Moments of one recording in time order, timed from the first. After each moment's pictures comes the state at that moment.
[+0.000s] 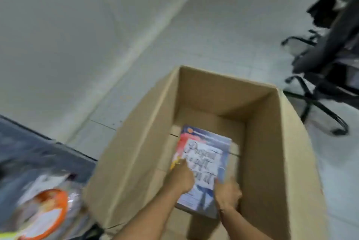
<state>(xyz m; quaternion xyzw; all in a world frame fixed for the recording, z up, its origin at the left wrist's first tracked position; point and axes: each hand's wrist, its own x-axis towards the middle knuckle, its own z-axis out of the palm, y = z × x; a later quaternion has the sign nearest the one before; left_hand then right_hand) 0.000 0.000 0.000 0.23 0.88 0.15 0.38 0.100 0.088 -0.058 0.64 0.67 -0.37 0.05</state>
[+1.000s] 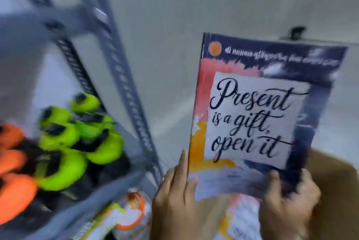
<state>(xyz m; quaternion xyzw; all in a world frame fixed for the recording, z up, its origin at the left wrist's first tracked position) 0.021 -0.144 0.213 0.17 0.86 0.32 -0.35 0.042 0.026 0.181 0.28 0.68 -0.44 -0.51</state>
